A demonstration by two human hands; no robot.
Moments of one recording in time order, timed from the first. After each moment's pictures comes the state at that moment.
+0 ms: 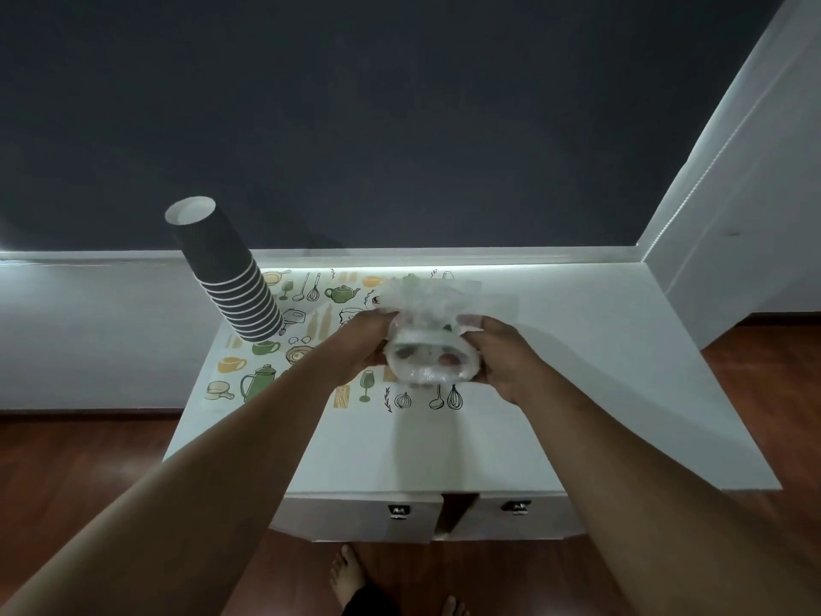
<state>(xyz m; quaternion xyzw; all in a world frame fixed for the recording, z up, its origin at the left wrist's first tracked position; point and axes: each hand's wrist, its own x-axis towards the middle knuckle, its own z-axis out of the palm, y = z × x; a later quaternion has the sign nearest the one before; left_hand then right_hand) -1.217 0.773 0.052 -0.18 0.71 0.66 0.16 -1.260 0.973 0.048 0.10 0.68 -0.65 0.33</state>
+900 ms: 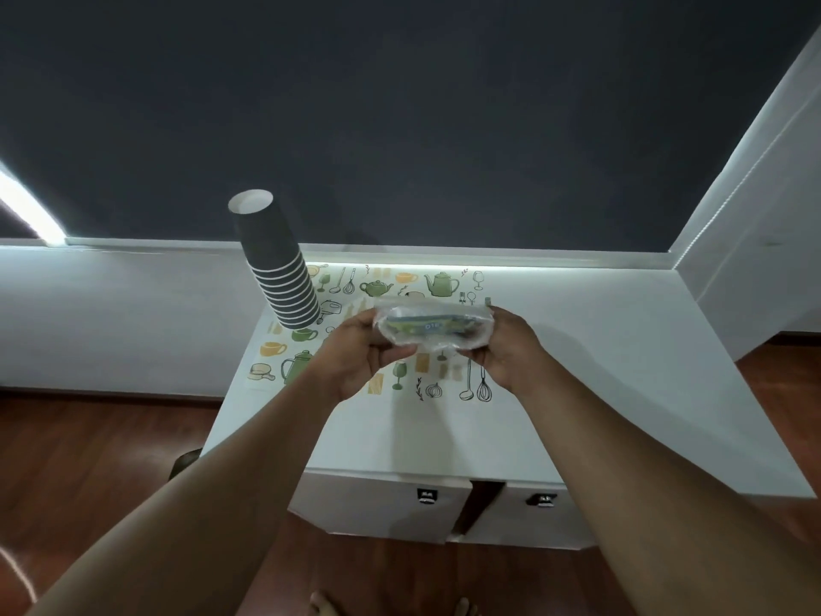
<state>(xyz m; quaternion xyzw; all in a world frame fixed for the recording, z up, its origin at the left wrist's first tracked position) -1.157 0.743 0.062 -0.20 0.51 0.84 0.05 -1.240 0.932 0.069 0.12 0.63 -0.72 0.27</state>
